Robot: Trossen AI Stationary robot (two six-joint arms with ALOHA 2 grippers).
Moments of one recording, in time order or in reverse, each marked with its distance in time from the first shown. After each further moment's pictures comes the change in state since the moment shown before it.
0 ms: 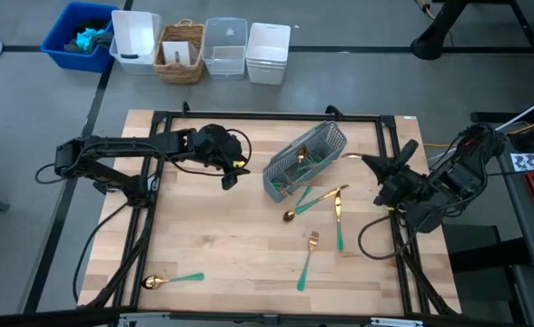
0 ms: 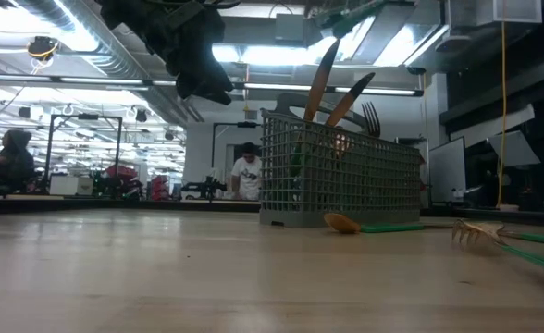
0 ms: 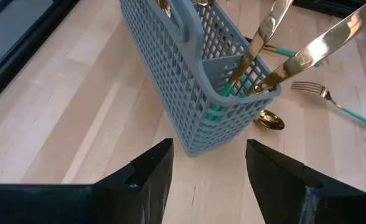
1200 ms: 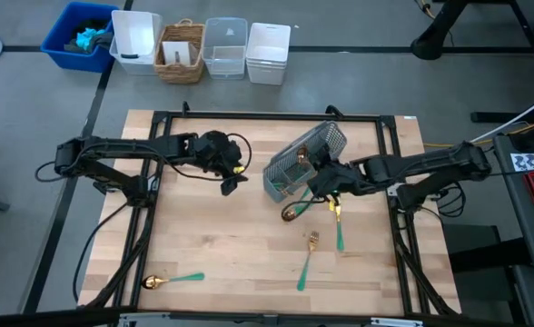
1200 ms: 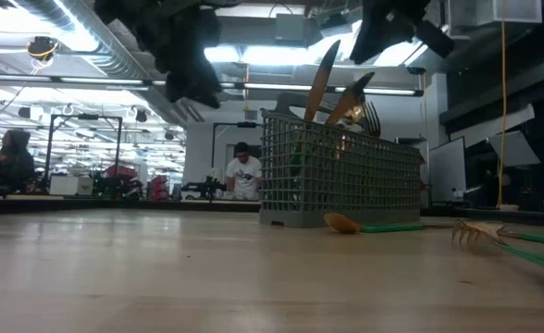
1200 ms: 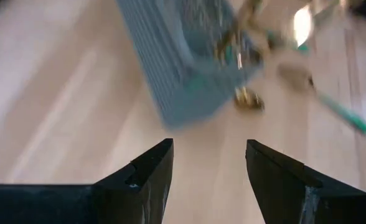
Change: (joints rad) left arm -0.067 0.000 0.004 -0.089 0.009 -0.134; right arm -0.582 0.382 0.000 0.423 -0.571 -0.754
